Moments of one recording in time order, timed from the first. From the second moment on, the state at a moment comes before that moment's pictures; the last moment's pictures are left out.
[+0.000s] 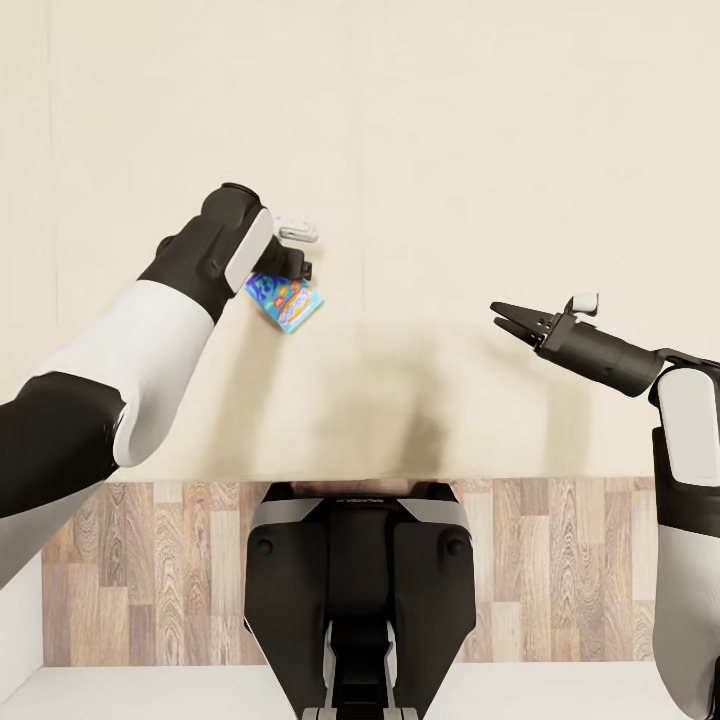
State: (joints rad) left arm -1.70 -0.11 -0.28 -0.58 0.21 1.04 0.14; right arm -0.89 -0.26 -0.19 -1.54 -0.86 1.04 0.62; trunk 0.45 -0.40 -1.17
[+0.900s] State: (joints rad) left arm -1.70 -0.11 -0.28 -0.56 0.21 1.04 0.14; right arm -0.89 -0.26 -0.19 -1.54 -0.86 1.04 0.62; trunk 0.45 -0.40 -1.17
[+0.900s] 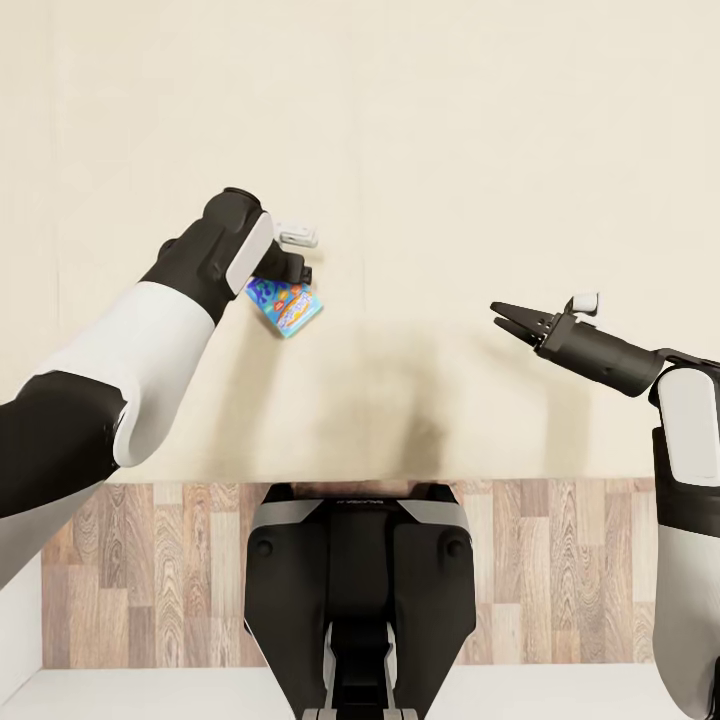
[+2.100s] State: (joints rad) left arm -1.70 -0.11 -0.37 -0.53 0.21 1.04 0.14; right arm -0.89 -0.26 -0.19 -1.54 -0.86 1.04 0.62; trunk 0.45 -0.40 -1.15
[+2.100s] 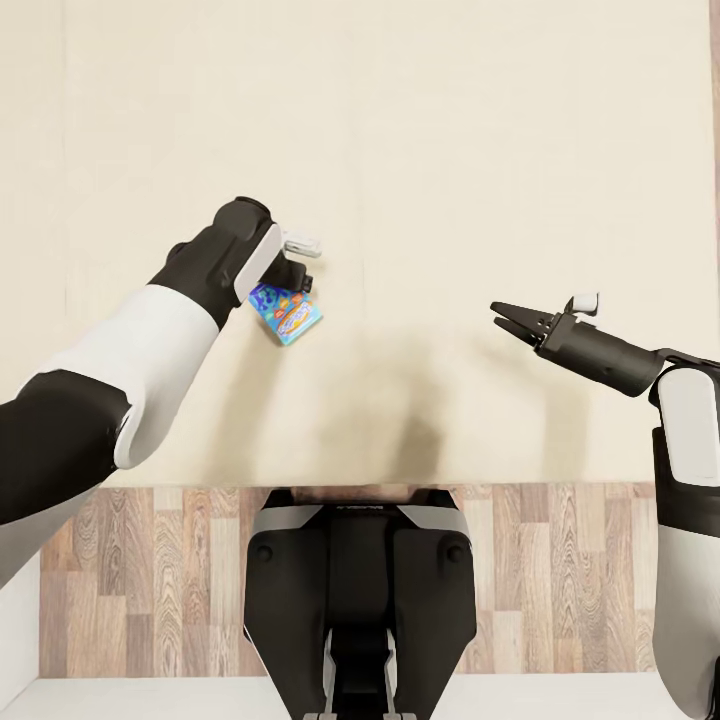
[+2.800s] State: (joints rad) left arm -1.69 -0.10 -0.36 -0.55 0.21 1.03 0.14; right arm -0.89 -0.26 -0.19 -1.54 -0.86 1.04 0.62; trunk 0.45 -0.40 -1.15
